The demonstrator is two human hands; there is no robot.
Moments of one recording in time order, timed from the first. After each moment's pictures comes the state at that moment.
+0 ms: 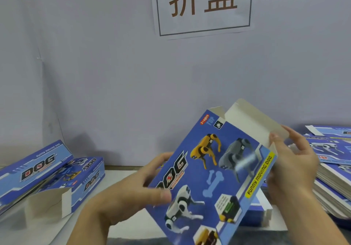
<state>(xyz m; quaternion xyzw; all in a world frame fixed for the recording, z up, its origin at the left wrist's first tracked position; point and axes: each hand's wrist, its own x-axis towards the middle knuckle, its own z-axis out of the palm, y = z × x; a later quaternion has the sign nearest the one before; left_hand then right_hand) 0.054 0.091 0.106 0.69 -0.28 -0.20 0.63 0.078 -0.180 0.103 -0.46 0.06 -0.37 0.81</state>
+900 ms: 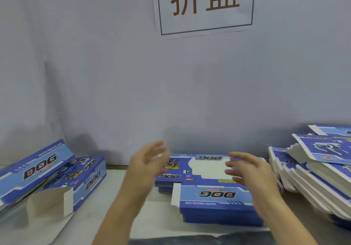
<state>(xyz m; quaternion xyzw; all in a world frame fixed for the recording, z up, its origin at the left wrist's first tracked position) 0.092 0.075 0.071 0.71 -0.08 0.17 0.68 0.096 -0.163 0.062 -0.70 0.04 -0.16 0.70</state>
